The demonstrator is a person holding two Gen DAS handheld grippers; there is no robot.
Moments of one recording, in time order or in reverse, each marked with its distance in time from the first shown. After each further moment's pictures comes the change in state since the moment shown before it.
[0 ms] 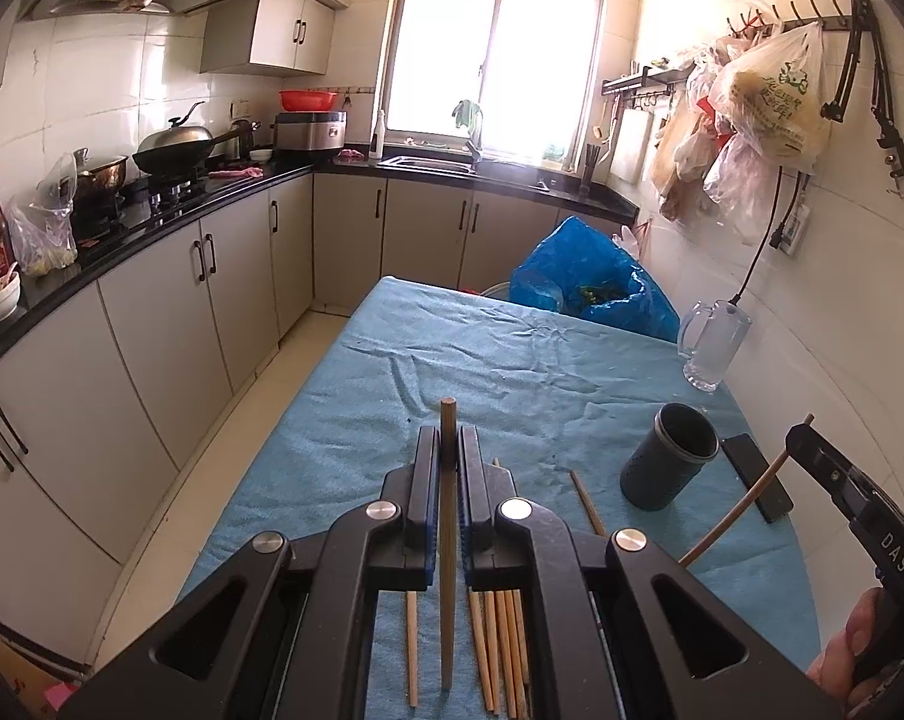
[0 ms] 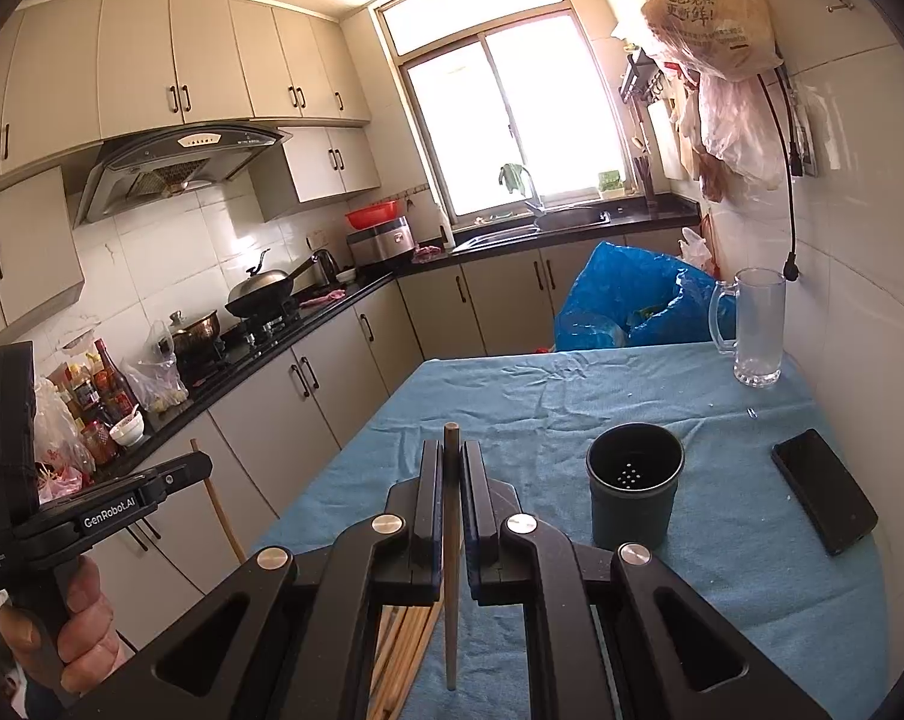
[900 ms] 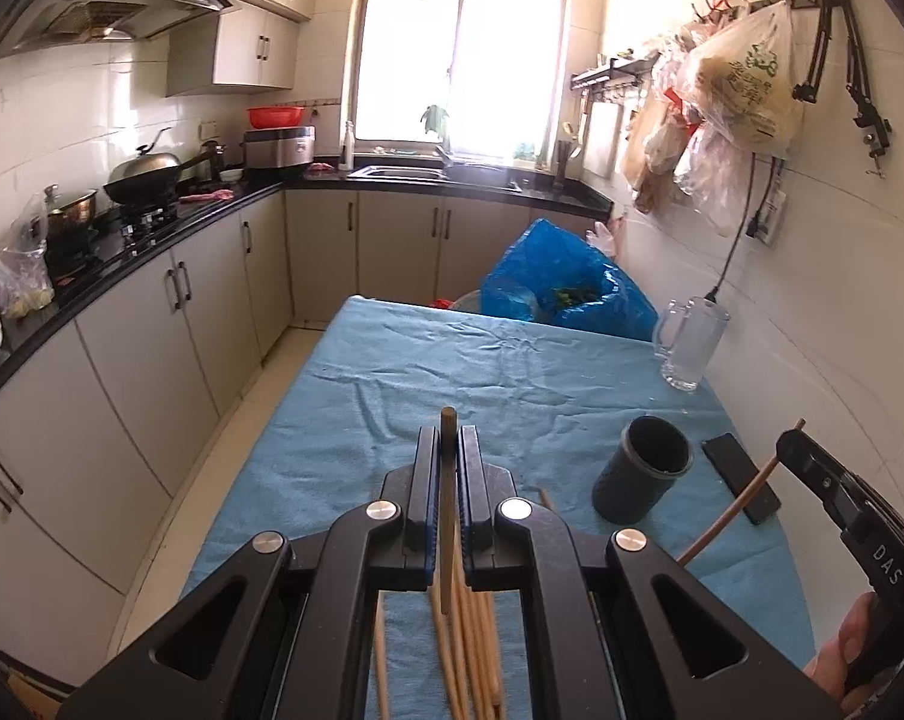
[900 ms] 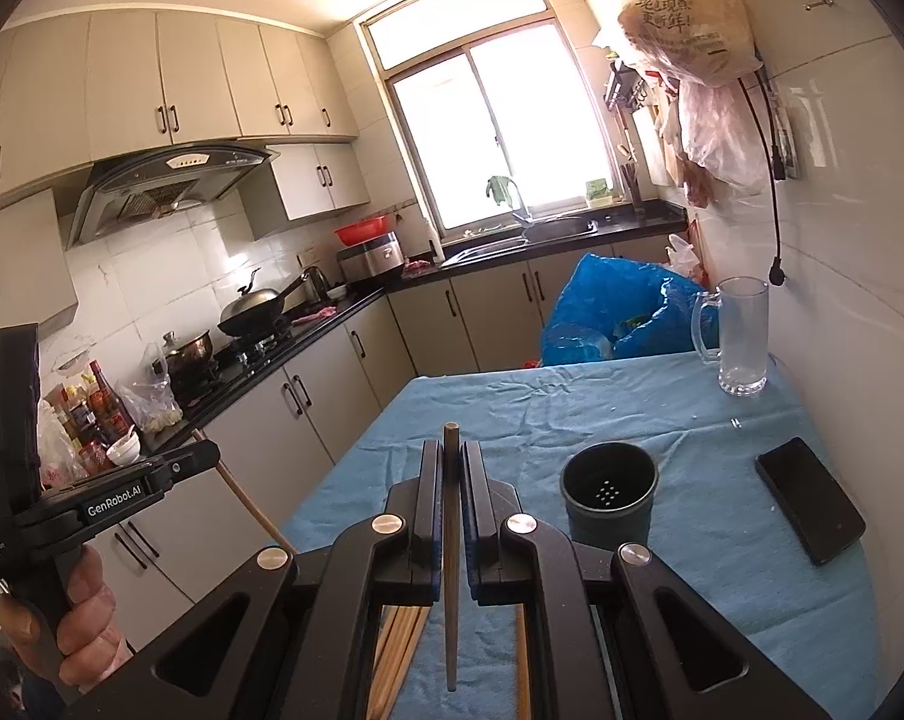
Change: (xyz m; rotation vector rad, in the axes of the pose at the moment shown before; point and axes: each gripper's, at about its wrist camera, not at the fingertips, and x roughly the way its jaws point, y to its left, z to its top) left arm 0.009 -0.040 0.025 0.073 -0.001 -0.039; right arm -0.013 -0.015 0.011 0.032 -0.034 -0.016
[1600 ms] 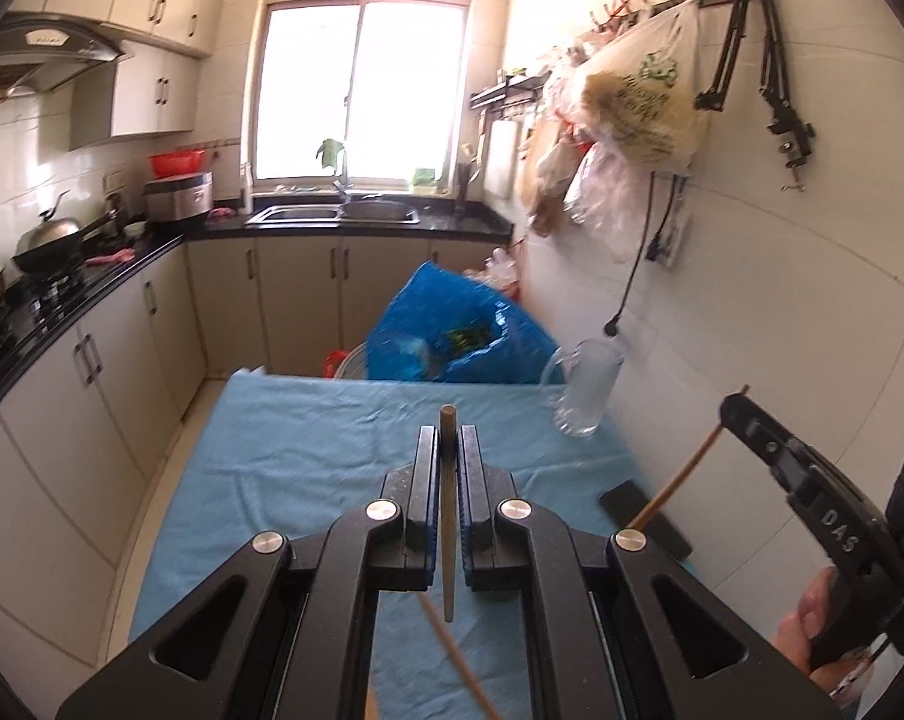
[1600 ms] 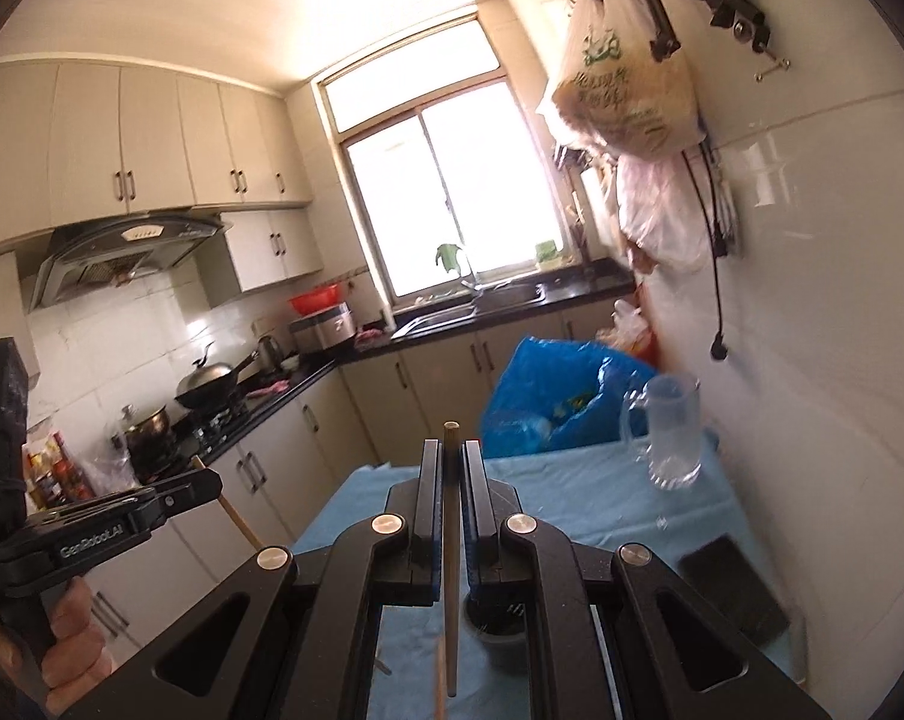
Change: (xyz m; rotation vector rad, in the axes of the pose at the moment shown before) left arm 0.011 -0.103 0.088 0.105 -0.052 -0.196; right arm -0.026 -0.054 0.087 0.029 -0.146 -0.109
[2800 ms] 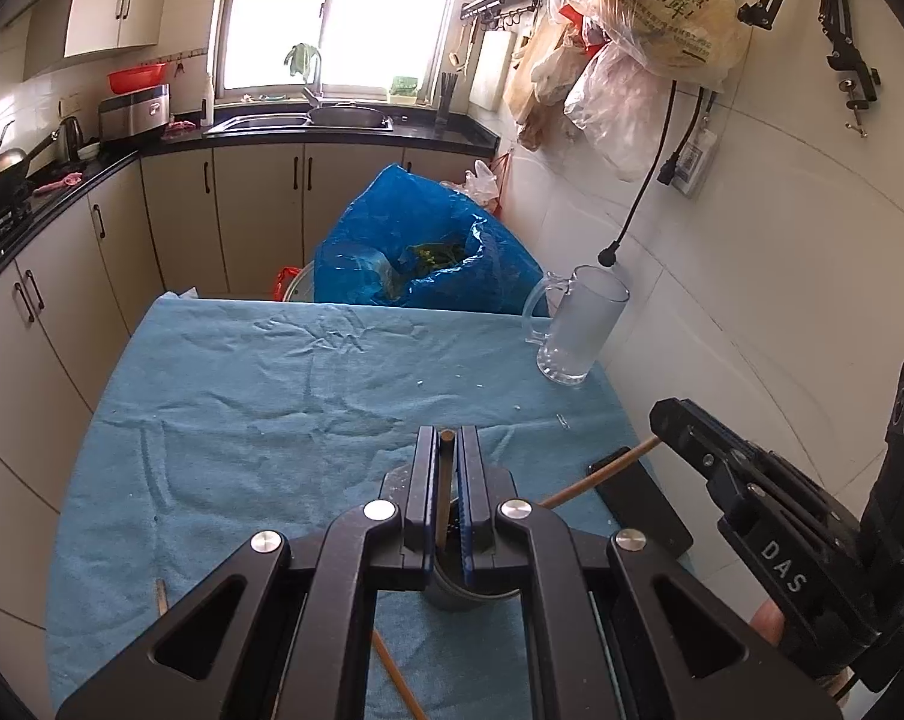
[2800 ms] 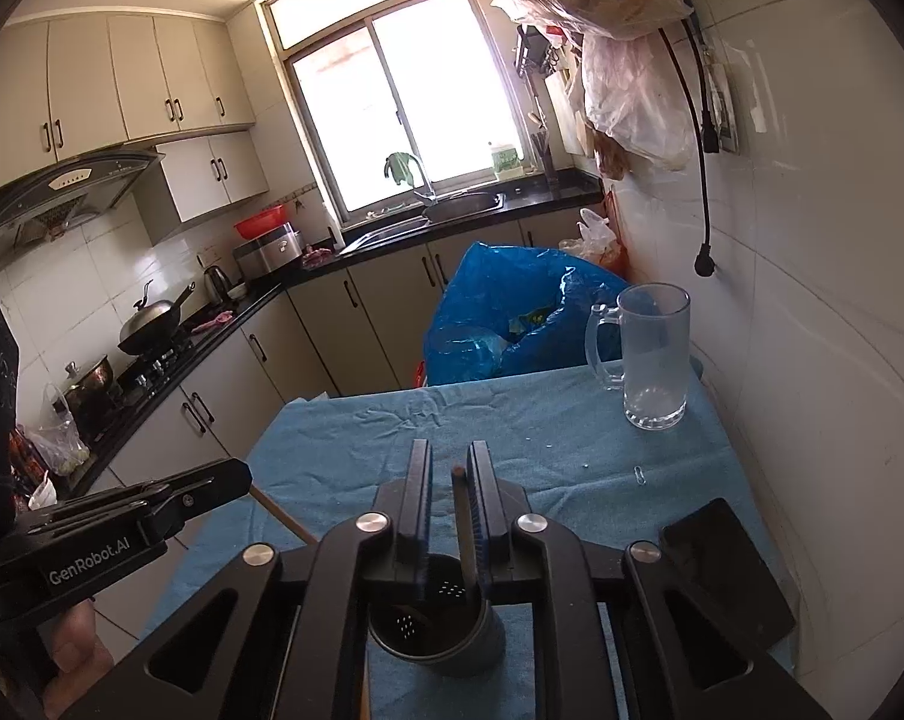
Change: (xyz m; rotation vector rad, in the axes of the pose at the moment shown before) left arm 0.130 -0.010 -0.020 -0.055 0.213 -0.061; right arm 0.103 -0.058 -0.023 0.029 0.231 -0.080
